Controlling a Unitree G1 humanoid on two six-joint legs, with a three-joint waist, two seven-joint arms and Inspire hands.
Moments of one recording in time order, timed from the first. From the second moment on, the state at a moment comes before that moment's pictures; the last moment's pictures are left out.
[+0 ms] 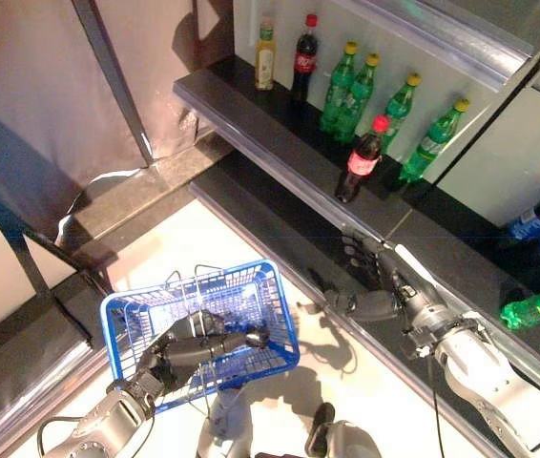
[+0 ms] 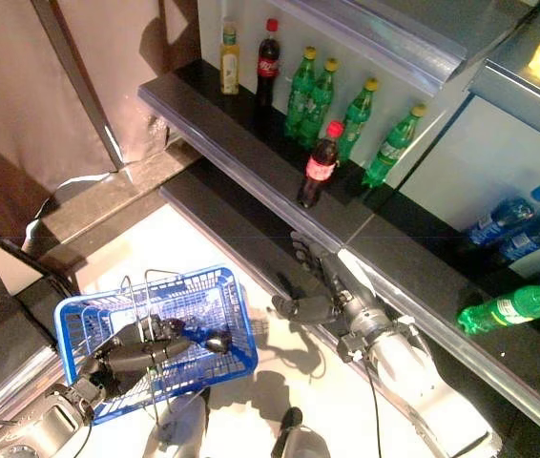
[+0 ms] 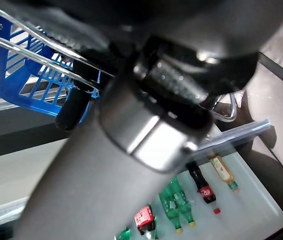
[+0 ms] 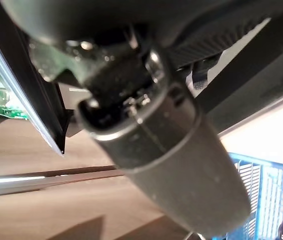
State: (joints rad) left arm 0.36 0.60 -0.07 -0.15 -1.06 0.21 -0.11; right arm 0.10 -0.79 0.24 -0.50 0.42 0.25 -0.11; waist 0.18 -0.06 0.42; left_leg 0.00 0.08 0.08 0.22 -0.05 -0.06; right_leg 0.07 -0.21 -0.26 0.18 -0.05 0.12
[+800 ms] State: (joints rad) left arm 0.21 0.29 -0.08 0.75 -0.85 -0.03 0.12; right arm 0.26 -0.37 0.32 0.57 0.27 0.16 -0.17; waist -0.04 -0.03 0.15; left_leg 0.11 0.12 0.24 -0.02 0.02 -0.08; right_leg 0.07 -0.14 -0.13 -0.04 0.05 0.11
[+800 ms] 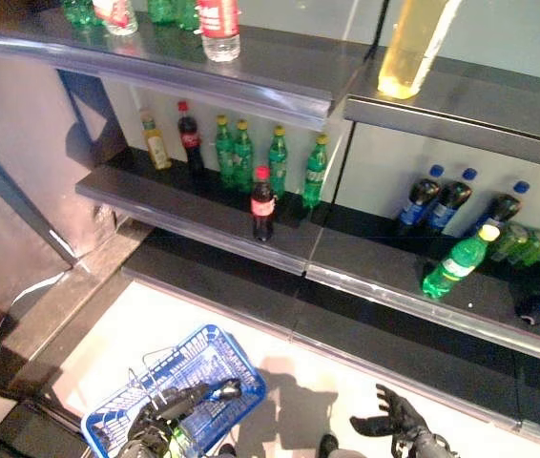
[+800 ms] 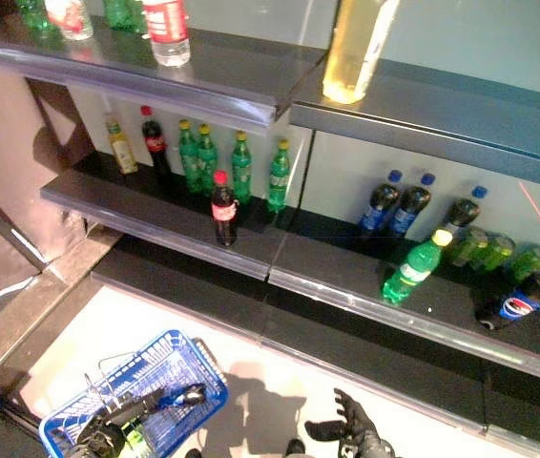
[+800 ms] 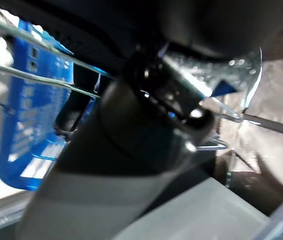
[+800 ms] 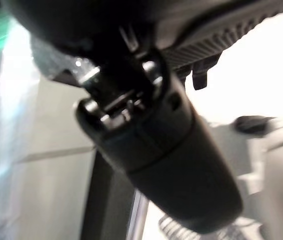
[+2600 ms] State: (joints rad) left arm 0.06 0.17 0.00 1.21 -0.85 -0.12 0.14; right arm 0.04 -0.23 0.38 1.20 0.12 0.03 -0.18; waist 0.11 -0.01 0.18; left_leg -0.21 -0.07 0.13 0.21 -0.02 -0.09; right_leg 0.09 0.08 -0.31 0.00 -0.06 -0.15
